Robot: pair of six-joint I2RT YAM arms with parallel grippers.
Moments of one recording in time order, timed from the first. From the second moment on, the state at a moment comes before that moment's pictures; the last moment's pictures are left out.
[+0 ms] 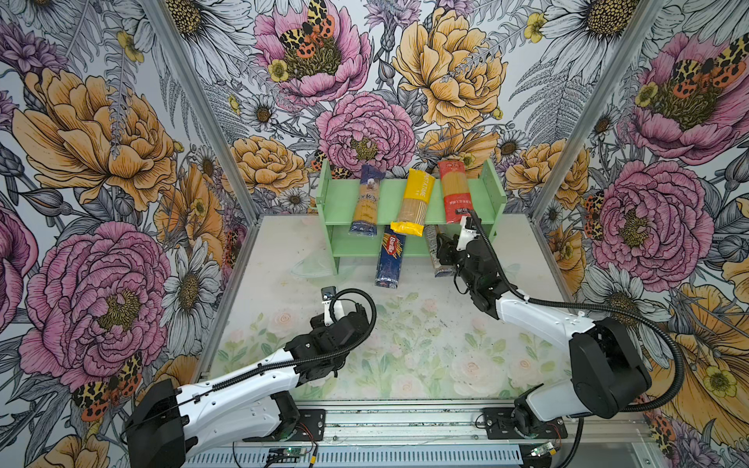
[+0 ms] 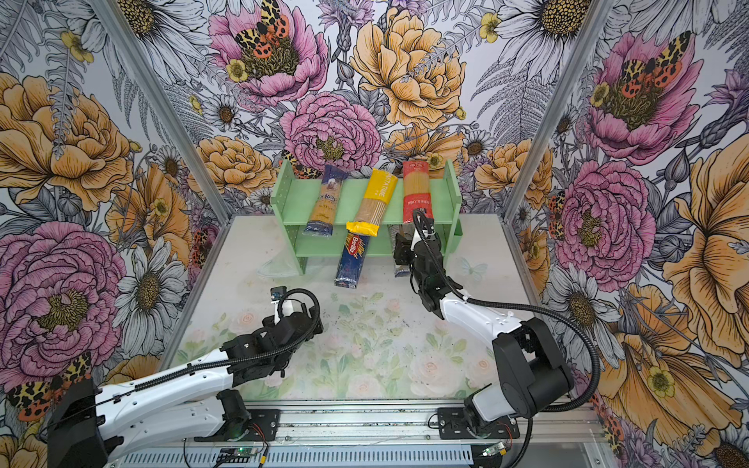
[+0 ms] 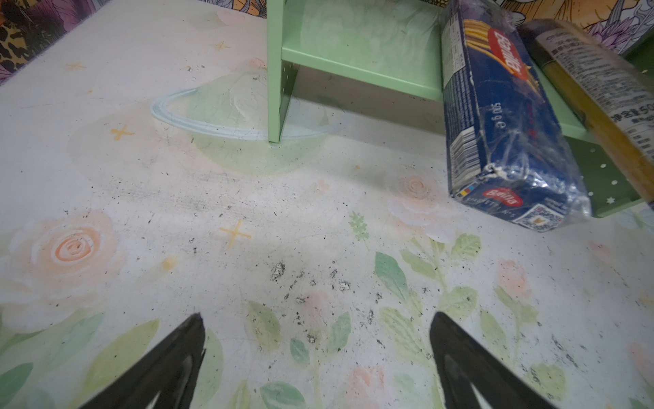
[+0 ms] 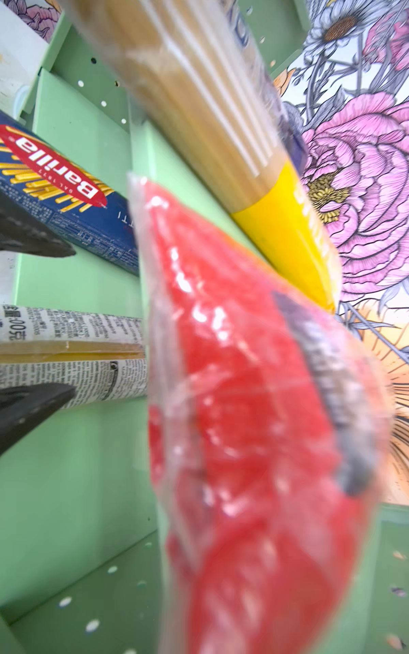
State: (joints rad) left arm -0.96 0.98 0.57 -0.43 -0.78 -0.87; right arm 0.43 1.44 0.86 0.41 0.20 0.35
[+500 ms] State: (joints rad) left arm -0.96 0.98 0.57 -0.43 -0.77 -0.84; right arm 0.48 1.12 0.54 0.39 0.10 0.36
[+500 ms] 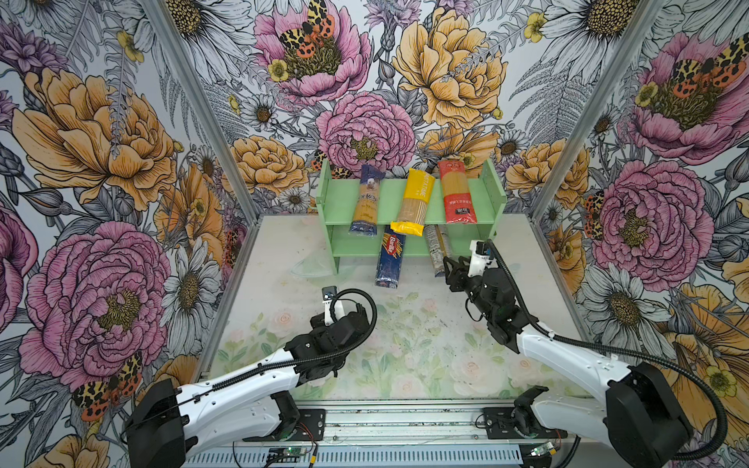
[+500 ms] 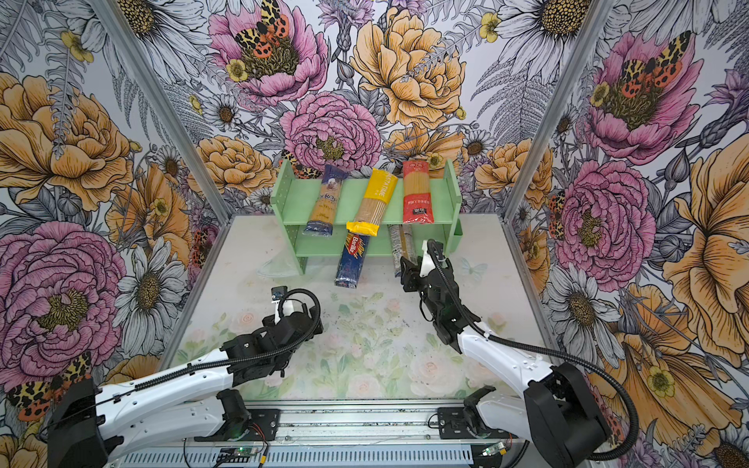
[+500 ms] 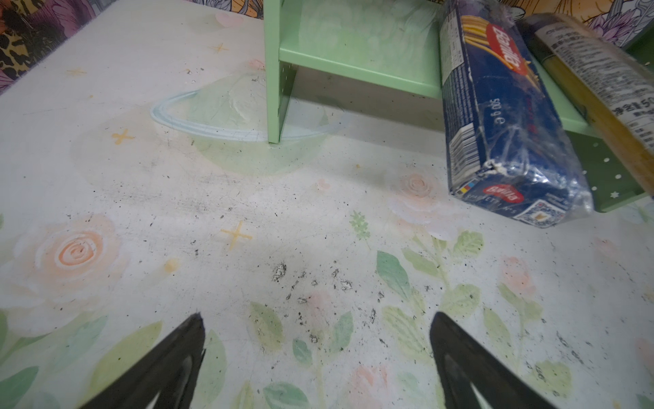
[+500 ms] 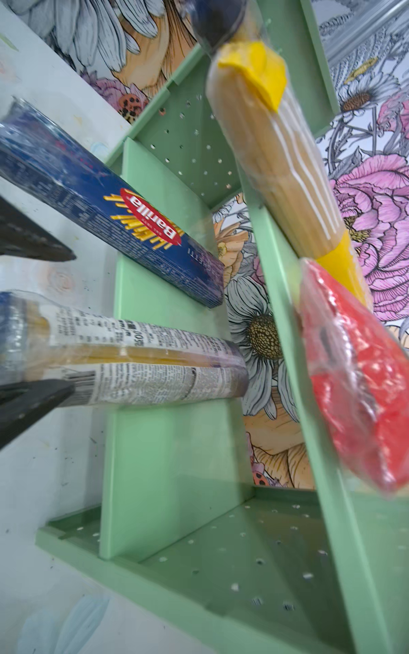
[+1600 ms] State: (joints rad) left arm -0.93 0.94 0.57 -0.47 -0.77 -0.84; right arm 0.75 1.39 0.57 0.44 -0.36 0.48
